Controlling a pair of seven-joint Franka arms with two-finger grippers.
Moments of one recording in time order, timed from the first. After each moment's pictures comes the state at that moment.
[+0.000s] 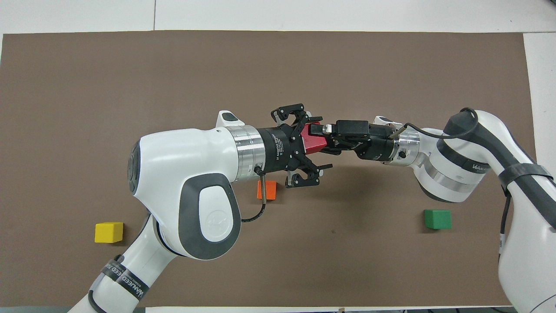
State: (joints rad) left arm -0.54 0.11 -0.17 -1.88 -1.09 2.51 -1.60; right arm 0.08 0.26 0.08 -2.12 1.89 1.60 -0.65
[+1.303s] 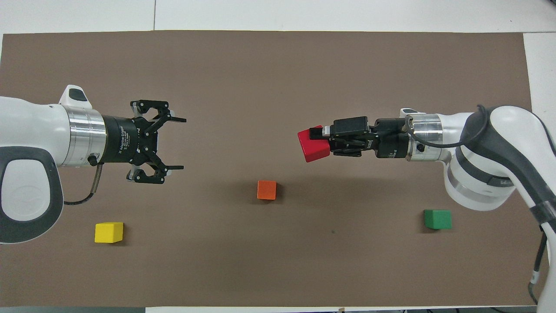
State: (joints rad) left arm -0.09 -0.10 -0.14 -1.99 -0.57 2.03 -1.38; right arm 0.08 0.08 0.07 -2.07 1.49 1.83 -0.34
